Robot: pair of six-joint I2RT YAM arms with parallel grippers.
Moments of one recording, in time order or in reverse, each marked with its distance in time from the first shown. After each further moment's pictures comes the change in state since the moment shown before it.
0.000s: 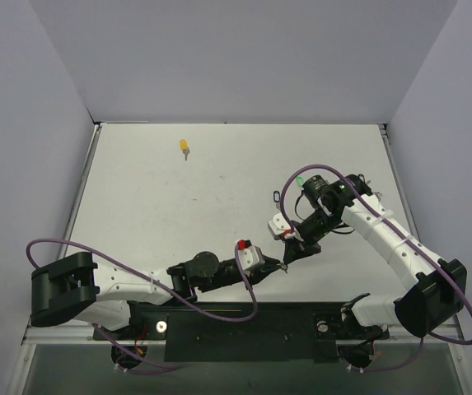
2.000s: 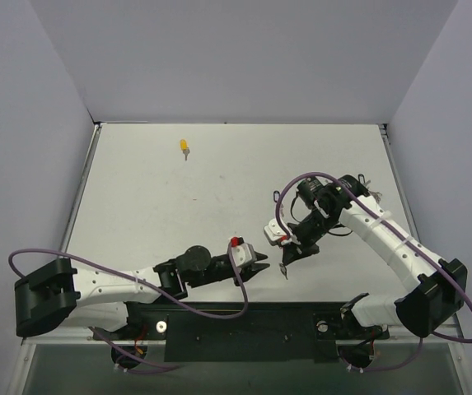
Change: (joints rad) left arm 0.075 -0.135 -0.029 -0.185 0.062 0.053; right arm 0.058 0.000 0.029 0.003 0.060 0.012
